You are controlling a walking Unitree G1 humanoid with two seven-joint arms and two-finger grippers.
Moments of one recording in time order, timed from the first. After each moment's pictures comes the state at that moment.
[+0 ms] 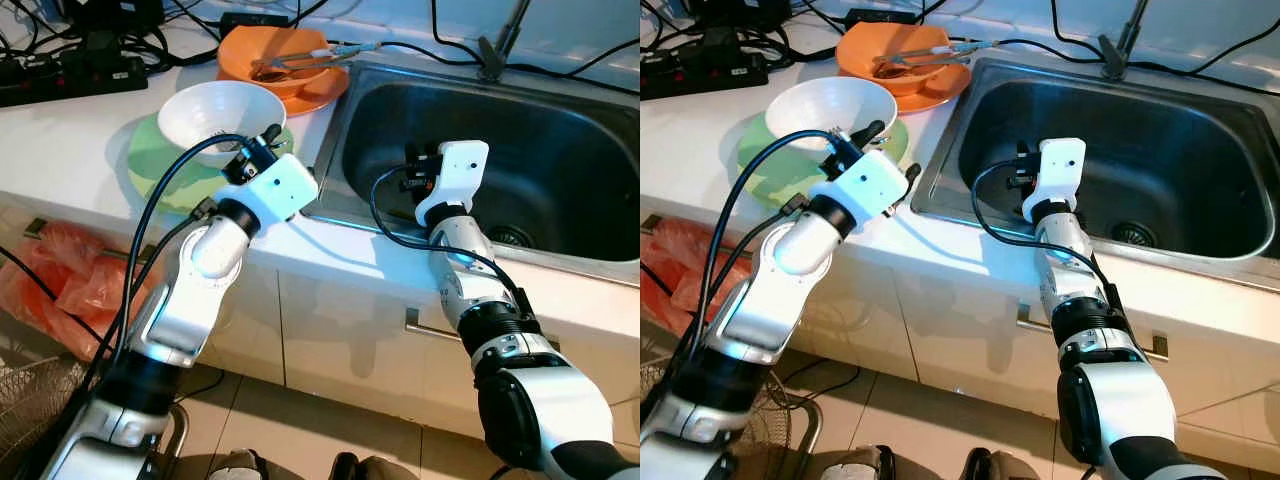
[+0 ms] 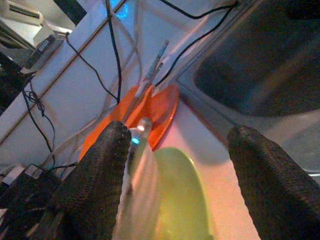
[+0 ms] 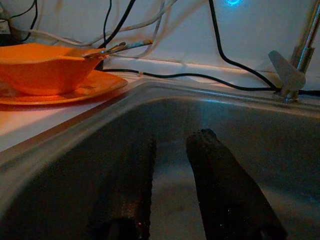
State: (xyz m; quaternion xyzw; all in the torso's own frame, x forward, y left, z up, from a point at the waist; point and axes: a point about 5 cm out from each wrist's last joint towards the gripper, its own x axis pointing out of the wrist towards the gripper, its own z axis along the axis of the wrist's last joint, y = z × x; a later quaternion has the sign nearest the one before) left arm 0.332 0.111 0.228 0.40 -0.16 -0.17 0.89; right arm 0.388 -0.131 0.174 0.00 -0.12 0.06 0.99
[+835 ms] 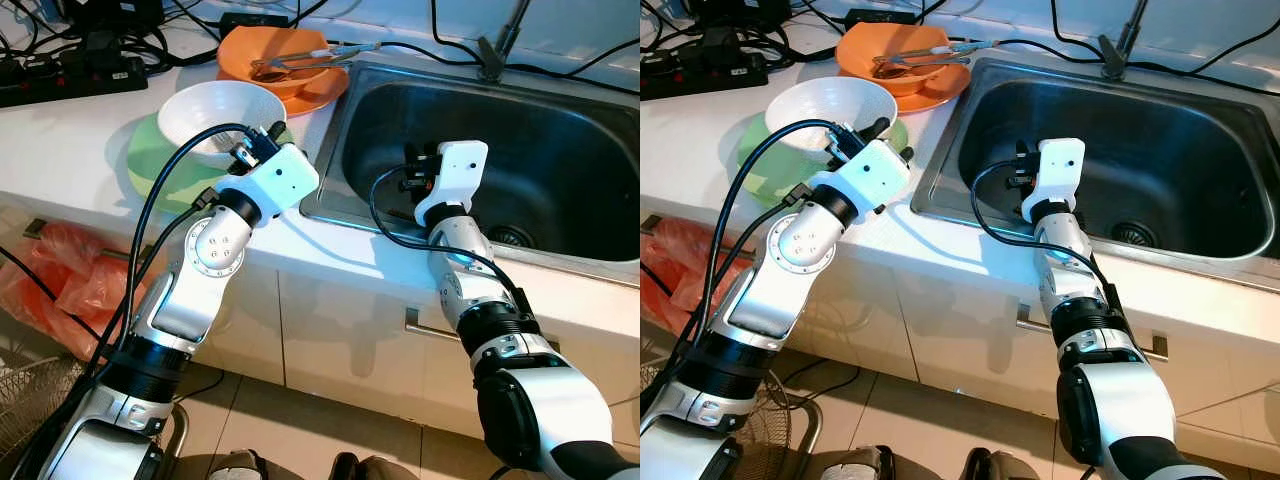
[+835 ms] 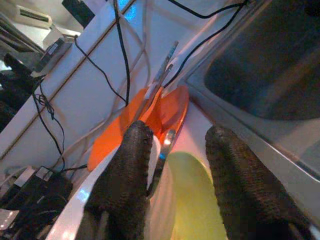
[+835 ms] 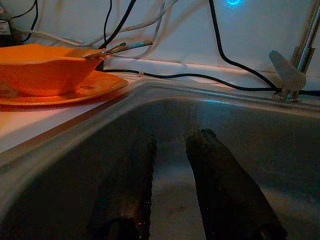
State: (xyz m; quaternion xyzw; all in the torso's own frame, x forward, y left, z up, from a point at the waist) left arm 0.338 0.111 0.231 0.41 -0.17 -0.15 0.89; right arm 0.388 -0.130 0.174 0.00 -0.12 0.06 0.99
